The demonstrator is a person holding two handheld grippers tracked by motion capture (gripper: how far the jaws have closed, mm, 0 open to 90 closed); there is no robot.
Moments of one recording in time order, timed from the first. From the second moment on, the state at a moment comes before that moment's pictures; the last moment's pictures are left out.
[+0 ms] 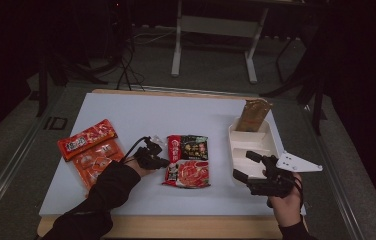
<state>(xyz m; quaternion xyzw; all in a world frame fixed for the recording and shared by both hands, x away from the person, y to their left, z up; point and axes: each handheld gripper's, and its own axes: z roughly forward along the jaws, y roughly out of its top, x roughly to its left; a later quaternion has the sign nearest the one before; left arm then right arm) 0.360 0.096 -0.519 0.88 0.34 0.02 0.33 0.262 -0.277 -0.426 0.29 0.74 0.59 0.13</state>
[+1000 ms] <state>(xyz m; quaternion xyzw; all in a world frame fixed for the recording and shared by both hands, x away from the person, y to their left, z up) 0.412 0.104 -0.508 0.80 0.47 0.05 0.38 0.260 -0.275 -0.427 0.28 0.75 0.58 0.15</state>
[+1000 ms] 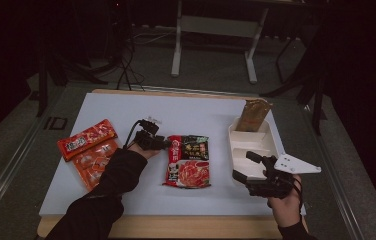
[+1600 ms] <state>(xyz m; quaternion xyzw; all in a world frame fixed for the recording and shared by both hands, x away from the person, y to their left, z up) 0.430 0.073 -0.533 0.78 0.52 0.04 0.35 0.259 -0.271 -0.430 0.27 0.76 0.57 0.16</state>
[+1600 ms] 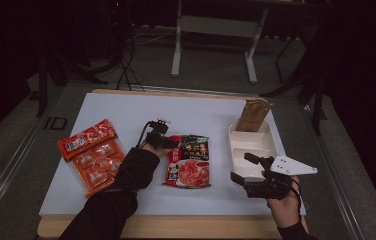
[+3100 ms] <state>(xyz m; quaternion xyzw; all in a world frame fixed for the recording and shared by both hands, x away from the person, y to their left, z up) 0.380 0.065 -0.462 0.78 0.41 0.07 0.46 0.260 -0.273 -0.424 0.28 0.76 0.57 0.18</state>
